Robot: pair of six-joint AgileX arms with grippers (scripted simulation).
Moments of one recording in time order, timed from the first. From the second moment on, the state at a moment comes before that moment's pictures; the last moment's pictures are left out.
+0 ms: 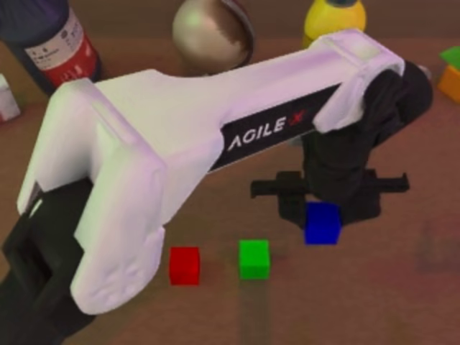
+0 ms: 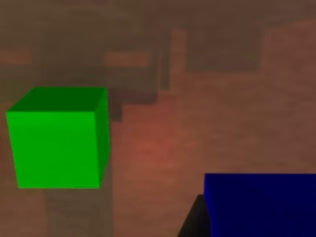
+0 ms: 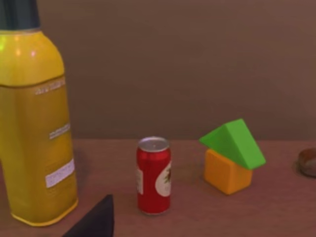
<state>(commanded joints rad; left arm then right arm) -0.94 2.41 2.16 -1.30 -0.02 -0.93 0.01 0.00 0.00 0.00 0.00 0.00</state>
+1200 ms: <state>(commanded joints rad) -0.94 2.45 1.95 -1.06 -0.02 -0.93 0.01 0.00 0.00 0.00 0.00 0.00</state>
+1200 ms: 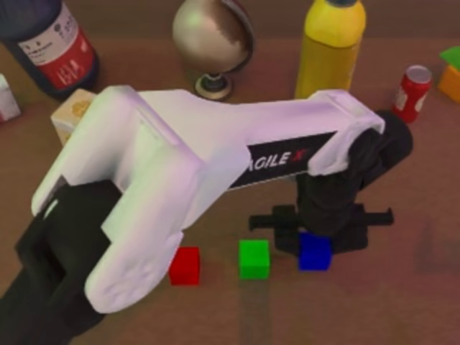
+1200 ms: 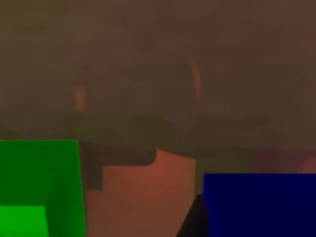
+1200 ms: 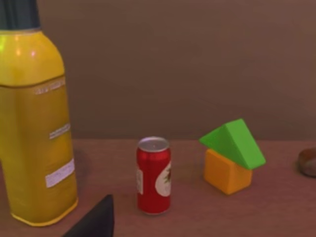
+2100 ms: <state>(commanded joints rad) -0.94 2.45 1.95 -1.06 -0.02 -0.93 0.01 0.00 0.00 0.00 0.00 0.00</state>
